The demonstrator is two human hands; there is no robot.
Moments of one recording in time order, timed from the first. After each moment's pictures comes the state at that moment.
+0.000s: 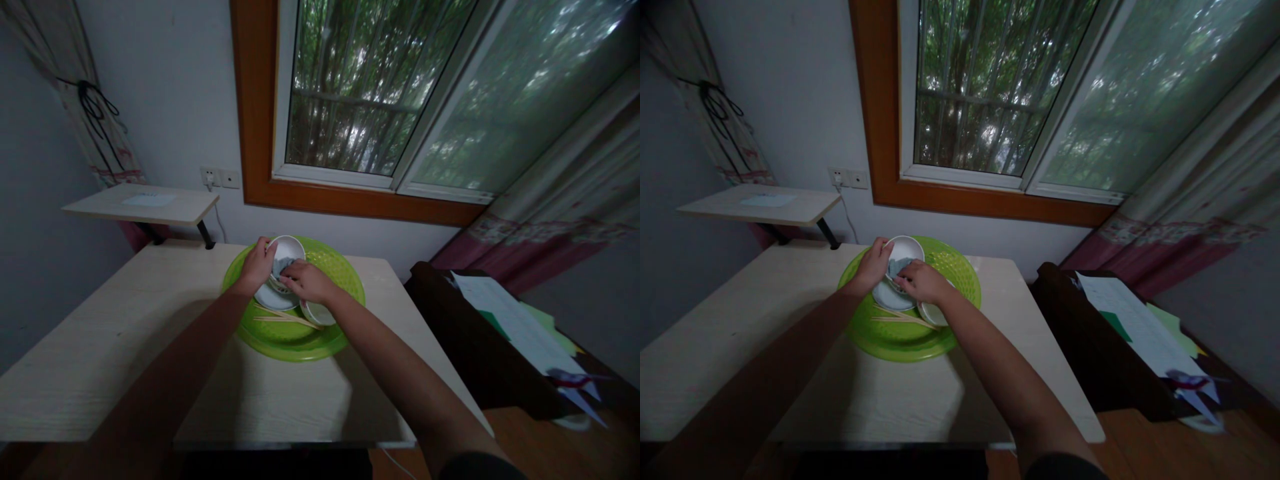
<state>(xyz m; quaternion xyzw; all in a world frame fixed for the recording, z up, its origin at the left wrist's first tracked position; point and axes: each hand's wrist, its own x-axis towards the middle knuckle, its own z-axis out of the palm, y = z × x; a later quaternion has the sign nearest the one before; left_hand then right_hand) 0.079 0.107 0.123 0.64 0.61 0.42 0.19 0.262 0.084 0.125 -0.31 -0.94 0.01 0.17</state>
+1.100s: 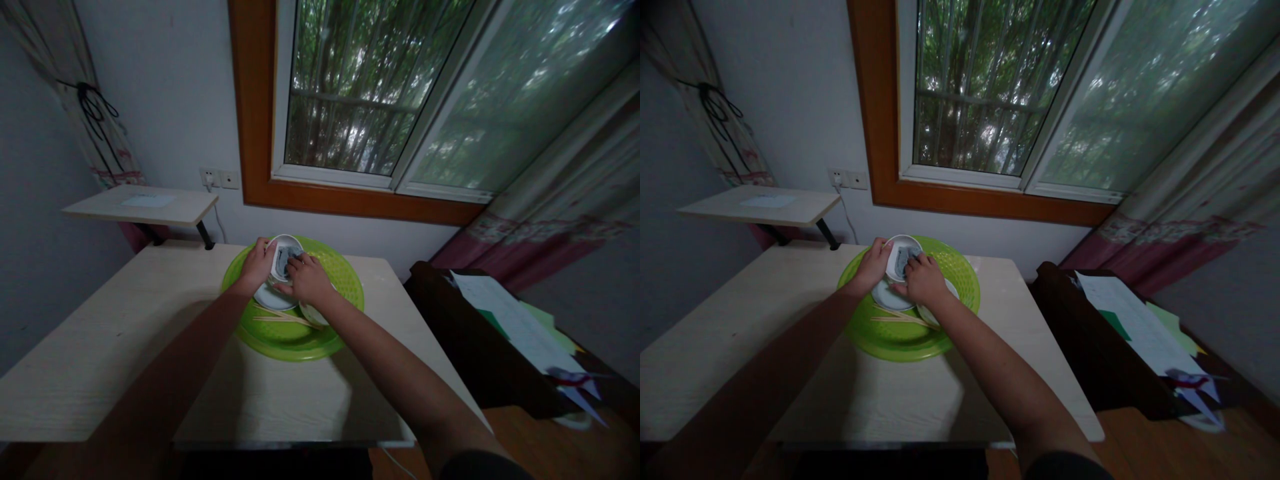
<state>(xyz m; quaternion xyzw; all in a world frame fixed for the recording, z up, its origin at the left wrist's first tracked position) 0.079 0.108 0.121 0.63 0.62 0.41 0.19 0.254 0.069 0.124 -0.44 -0.88 -0.13 0.13</state>
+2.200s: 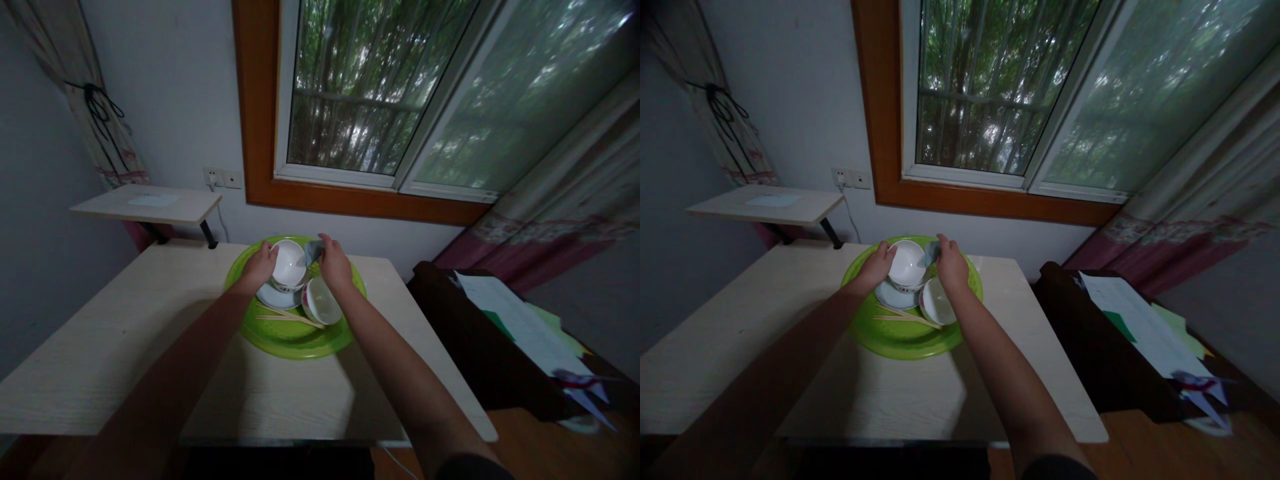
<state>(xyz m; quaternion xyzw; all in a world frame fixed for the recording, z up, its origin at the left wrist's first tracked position) 0.074 0.112 0.112 0.66 0.65 0.32 0.18 0.292 0.098 0.129 -0.65 -0.71 -0.05 0.26</state>
